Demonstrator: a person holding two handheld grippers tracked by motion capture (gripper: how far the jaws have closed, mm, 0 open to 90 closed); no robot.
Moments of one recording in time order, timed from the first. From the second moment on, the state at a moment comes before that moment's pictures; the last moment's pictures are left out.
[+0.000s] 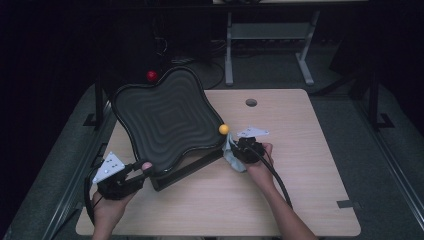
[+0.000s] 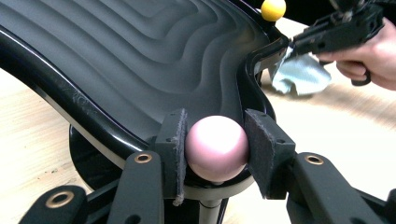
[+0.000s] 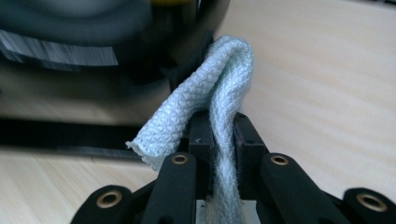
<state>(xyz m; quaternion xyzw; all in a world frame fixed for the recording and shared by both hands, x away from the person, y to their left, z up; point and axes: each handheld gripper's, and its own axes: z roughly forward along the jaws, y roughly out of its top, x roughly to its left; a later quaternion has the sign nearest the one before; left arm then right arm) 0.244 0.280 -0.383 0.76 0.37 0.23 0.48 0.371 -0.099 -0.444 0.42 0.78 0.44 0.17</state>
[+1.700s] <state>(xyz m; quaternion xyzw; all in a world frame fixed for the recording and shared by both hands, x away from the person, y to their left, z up) 0.247 0.286 -0.383 0.75 0.39 0.24 0.48 0.361 -0.098 -0.455 0.43 0.78 0.44 0.15</state>
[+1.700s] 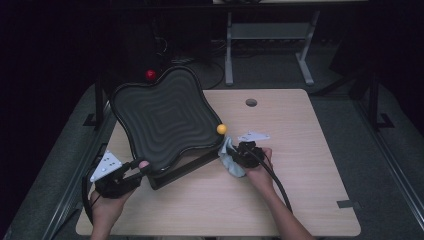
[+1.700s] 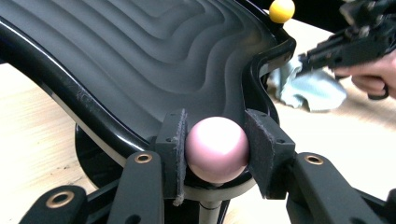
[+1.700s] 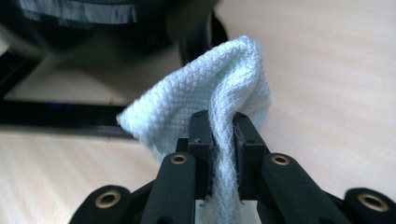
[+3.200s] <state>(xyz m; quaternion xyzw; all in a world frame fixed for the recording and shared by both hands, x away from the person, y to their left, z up) 0.248 0.296 -0.382 0.75 0.40 0.24 0.48 0.356 -0.094 -0.445 0.40 0.79 0.44 0.16</state>
